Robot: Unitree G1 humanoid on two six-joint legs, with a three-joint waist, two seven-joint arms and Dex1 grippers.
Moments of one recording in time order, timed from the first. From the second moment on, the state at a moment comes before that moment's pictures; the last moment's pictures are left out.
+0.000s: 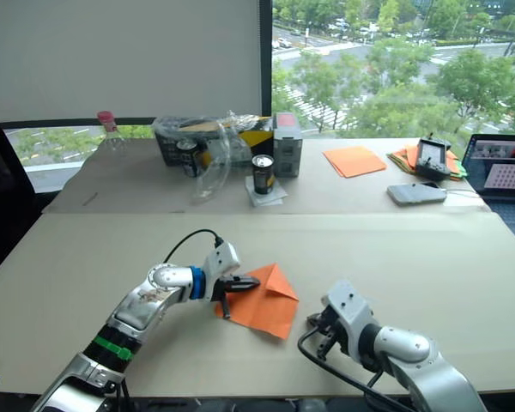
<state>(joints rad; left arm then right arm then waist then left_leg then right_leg) -0.48 0.39 -0.32 0.10 -0.14 0.42 -0.91 0.10 -0.62 0.03 -0.70 0.30 0.88 0.62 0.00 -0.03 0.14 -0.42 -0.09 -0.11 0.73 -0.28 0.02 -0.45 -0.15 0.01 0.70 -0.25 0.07</state>
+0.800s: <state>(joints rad) -0.48 0.29 -0.26 0.18 -0.15 0.37 -0.81 0.02 -0.59 0.03 -0.58 0.35 0.86 0.58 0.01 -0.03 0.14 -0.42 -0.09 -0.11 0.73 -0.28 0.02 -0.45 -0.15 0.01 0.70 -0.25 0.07</state>
